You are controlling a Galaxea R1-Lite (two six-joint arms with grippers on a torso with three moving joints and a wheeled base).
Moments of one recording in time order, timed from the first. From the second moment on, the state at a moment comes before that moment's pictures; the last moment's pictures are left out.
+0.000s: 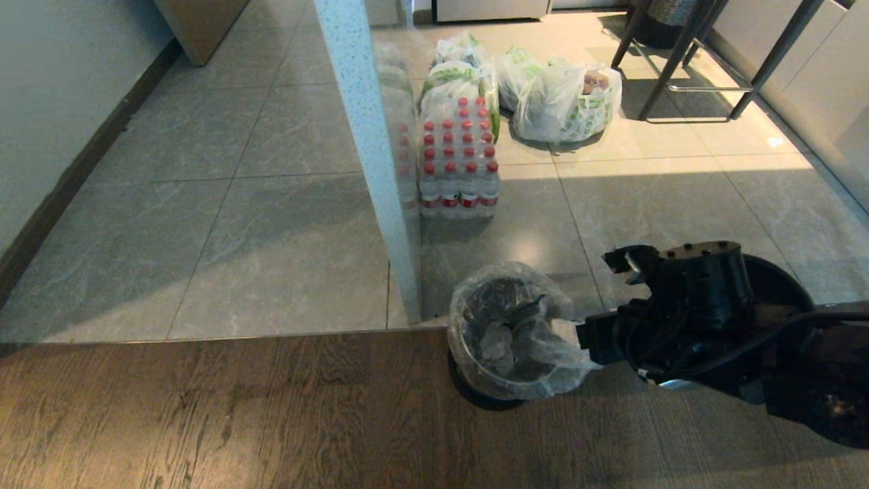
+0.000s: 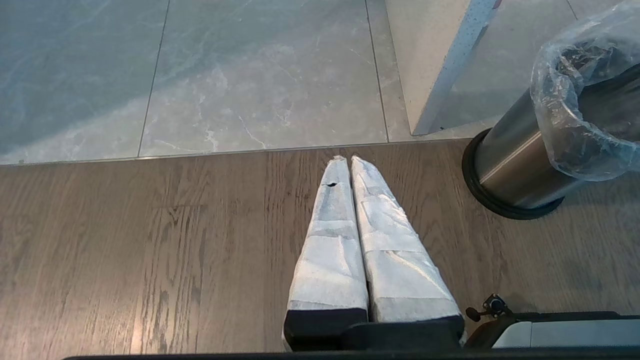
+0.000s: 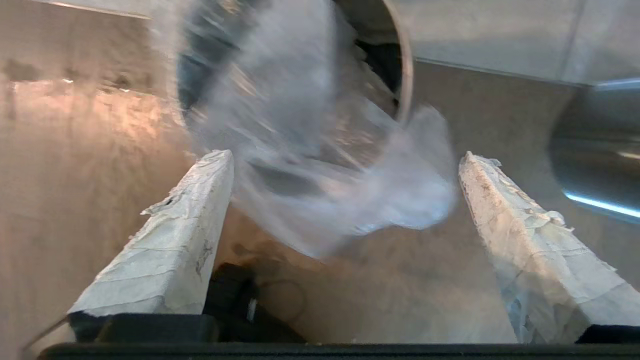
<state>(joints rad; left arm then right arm) 0.00 0.00 0.00 0.00 0.00 -0.01 0.49 1.71 -0.67 -0.53 -0.18 0.12</state>
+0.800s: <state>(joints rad) 0.00 0.00 0.00 0.00 0.00 -0.01 0.37 2.01 -0.72 -0.61 -0.11 0.37</state>
